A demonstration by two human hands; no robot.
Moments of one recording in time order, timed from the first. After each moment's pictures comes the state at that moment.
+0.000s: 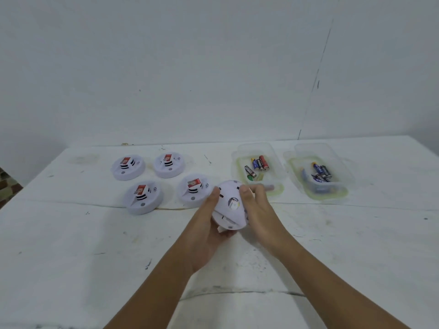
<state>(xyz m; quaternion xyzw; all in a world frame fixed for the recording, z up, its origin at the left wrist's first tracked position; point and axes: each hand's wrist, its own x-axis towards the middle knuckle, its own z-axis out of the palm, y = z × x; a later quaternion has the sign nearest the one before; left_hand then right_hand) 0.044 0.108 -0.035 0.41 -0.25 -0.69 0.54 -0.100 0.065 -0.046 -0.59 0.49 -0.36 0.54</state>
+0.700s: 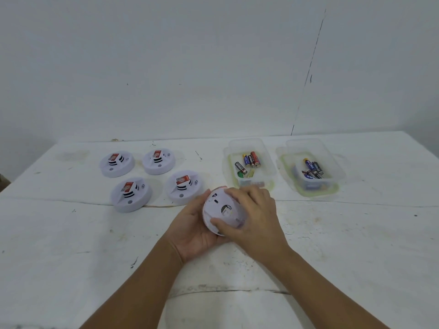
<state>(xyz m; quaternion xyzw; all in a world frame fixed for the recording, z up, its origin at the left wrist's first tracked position) 0.049 0.089 -0.058 0.29 -0.15 -0.82 0.47 -0.116 0.073 -0.066 -0.78 0.45 -0.41 0.15</state>
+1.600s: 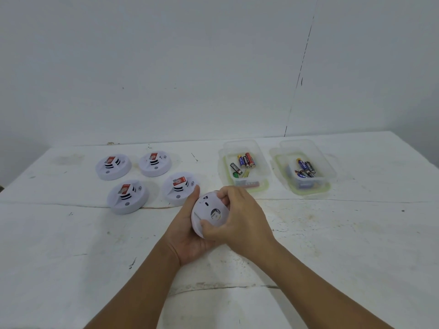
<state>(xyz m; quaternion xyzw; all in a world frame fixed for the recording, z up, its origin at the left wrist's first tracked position) 0.046 0.094 -0.059 0.31 -0.13 -0.81 0.48 -0.102 0.081 -0.045 -0.77 0.50 -0.32 0.24</state>
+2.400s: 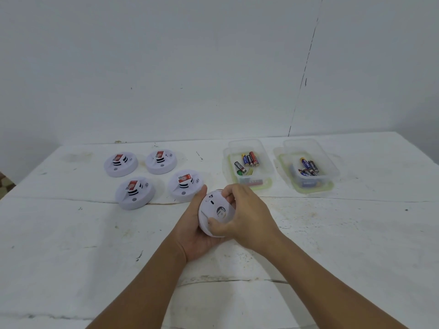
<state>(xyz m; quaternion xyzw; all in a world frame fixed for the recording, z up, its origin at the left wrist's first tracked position) 0.042 0.098 -0.061 0.33 -0.15 -0.79 0.50 -0.109 0.079 -0.040 -0.78 0.48 -0.29 0.26</state>
